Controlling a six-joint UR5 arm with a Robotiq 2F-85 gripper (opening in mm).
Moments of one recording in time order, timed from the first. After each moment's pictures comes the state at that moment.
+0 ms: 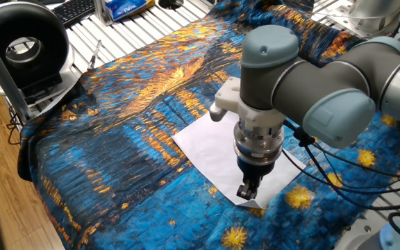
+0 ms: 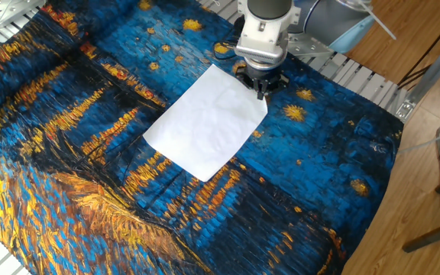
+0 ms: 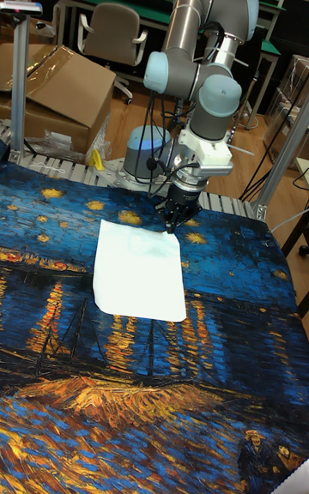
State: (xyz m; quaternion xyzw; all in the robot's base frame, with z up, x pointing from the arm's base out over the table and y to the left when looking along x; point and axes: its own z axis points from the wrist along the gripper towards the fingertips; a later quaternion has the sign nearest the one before) arm 0.281 0.087 0.031 0.19 -0.98 -0.02 0.06
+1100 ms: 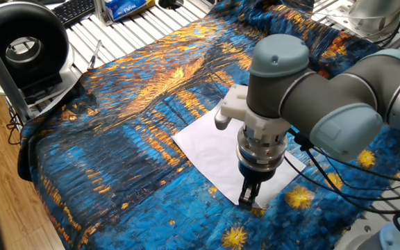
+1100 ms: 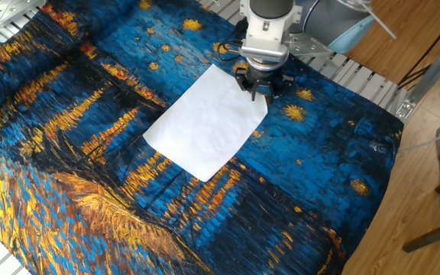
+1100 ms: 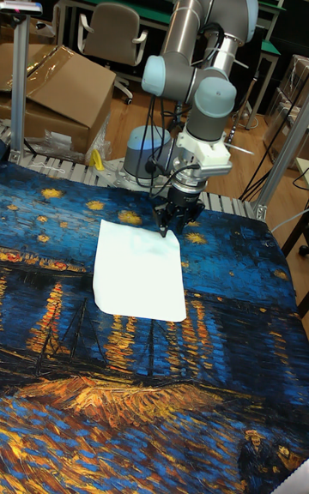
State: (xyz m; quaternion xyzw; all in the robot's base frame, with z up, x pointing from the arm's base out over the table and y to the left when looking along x) arm 0.277 0.094 0.018 0.21 -0.98 -0.03 0.04
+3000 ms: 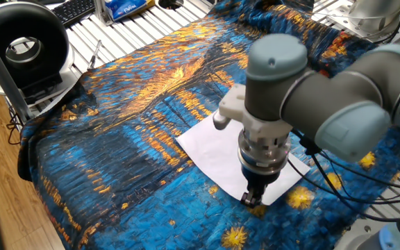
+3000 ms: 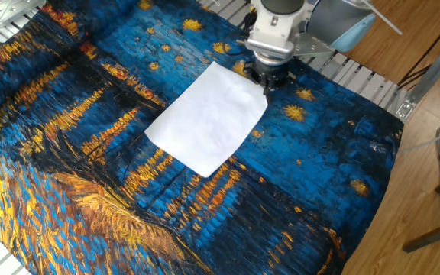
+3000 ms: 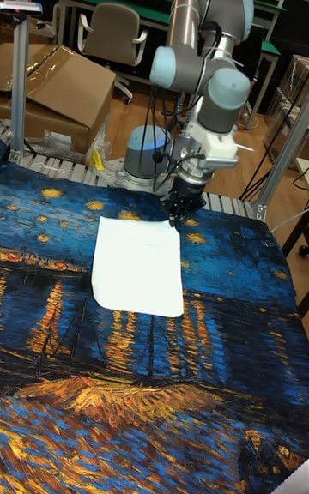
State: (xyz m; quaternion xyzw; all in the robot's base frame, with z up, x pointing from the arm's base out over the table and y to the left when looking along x) arm 0.262 0.094 0.045 0.16 -0.98 0.00 0.07
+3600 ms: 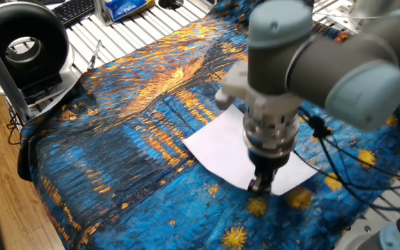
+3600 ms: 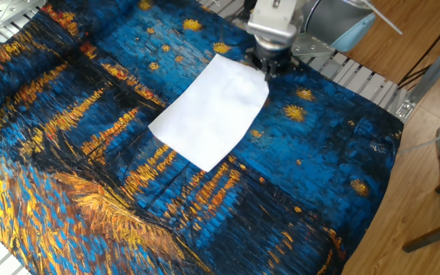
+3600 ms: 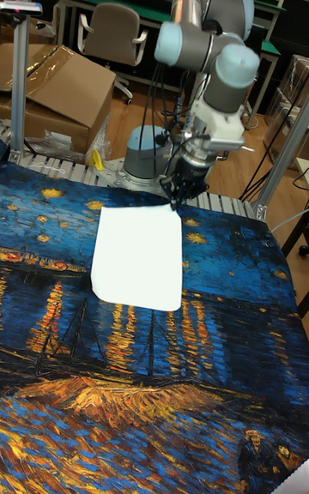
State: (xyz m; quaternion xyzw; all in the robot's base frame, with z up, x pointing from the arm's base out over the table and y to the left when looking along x) arm 0.257 0.083 0.100 0.16 -0.98 0.01 0.09
